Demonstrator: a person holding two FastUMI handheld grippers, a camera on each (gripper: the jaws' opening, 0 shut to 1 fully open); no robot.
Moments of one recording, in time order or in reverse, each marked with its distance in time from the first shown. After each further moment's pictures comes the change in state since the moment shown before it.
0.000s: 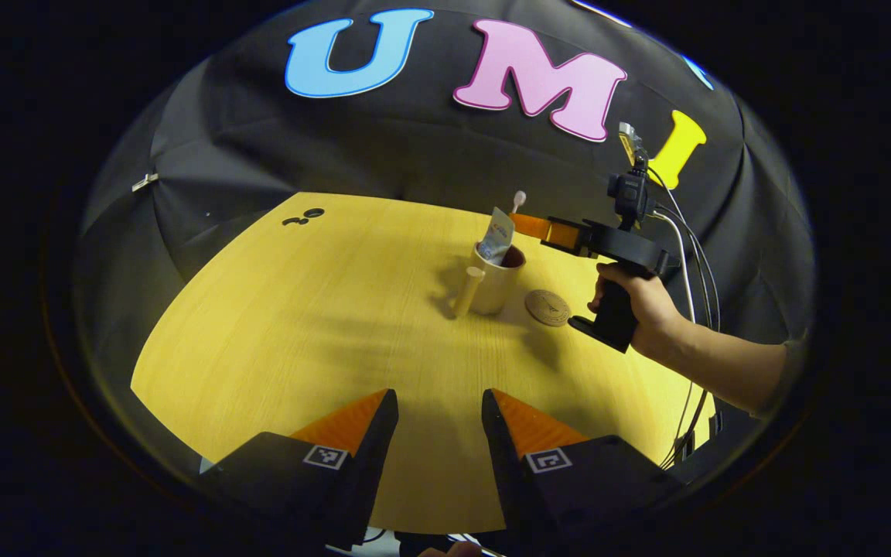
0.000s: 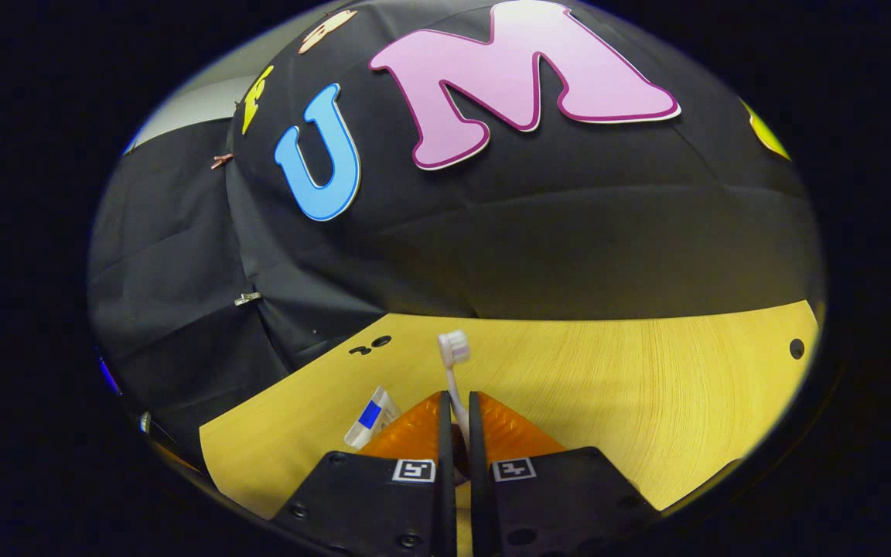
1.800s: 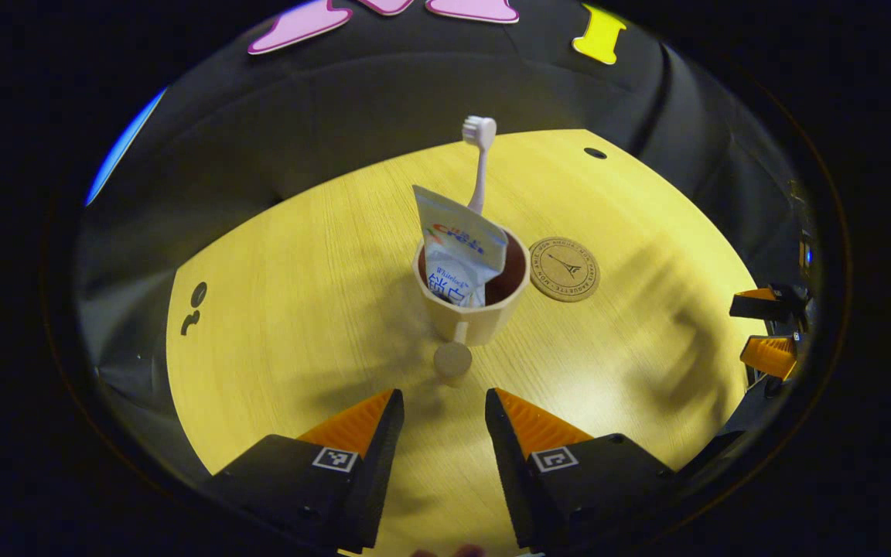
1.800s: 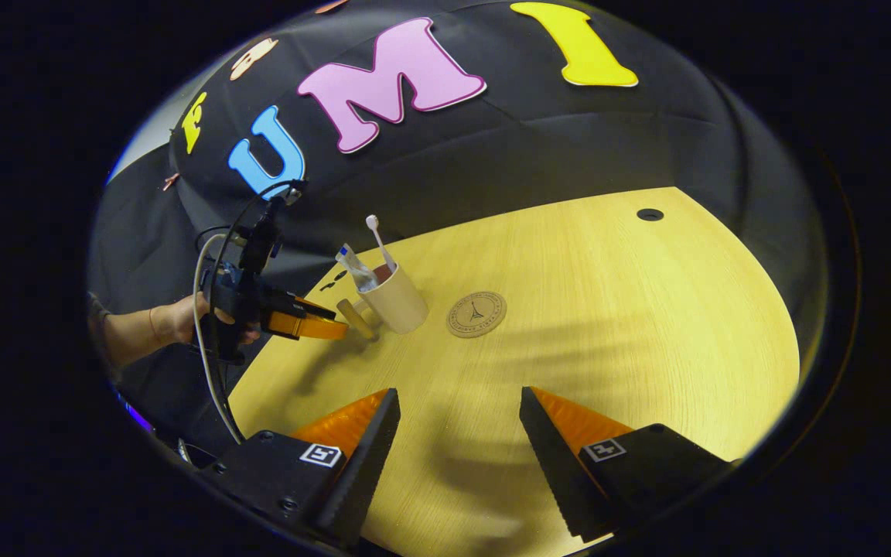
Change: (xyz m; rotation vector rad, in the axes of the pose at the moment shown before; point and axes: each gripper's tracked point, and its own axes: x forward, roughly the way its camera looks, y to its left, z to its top) left arm 0.175 -0.003 0.068 0.525 0.375 -0.114; right arm -0.269 -0.048 -0.104 0.231 0.188 -0.235
